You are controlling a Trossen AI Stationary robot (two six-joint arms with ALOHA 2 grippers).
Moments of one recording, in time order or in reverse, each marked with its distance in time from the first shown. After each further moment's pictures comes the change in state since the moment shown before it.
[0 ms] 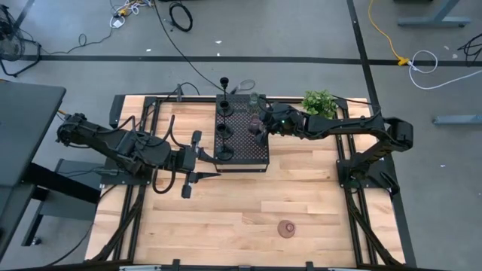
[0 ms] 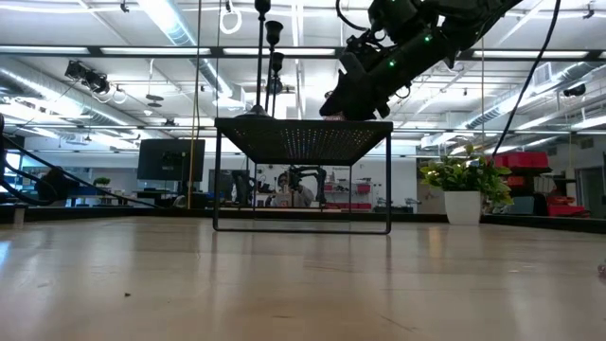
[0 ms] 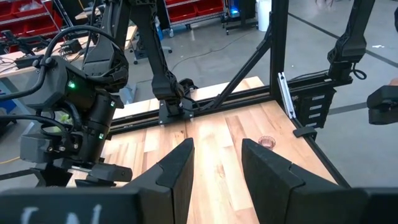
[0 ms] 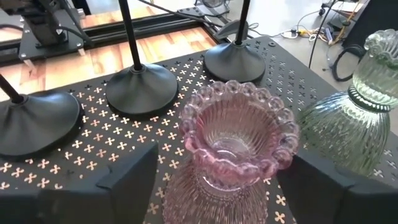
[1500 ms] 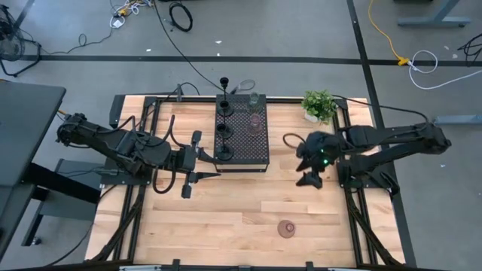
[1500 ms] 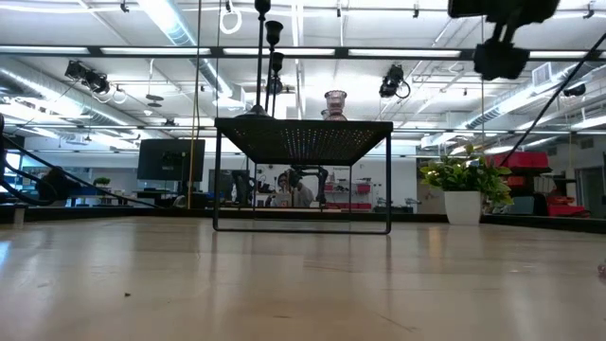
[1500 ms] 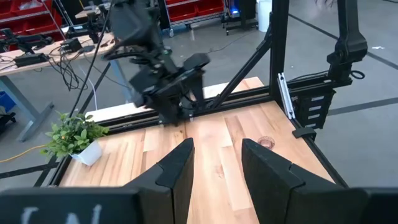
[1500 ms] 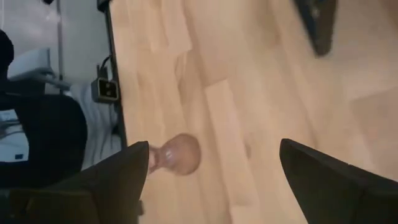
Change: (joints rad) left arm 0.000 0.000 0.000 0.000 0.000 -0.009; right arm 0.343 -0.469 0.003 -0.892 -0.433 0.479
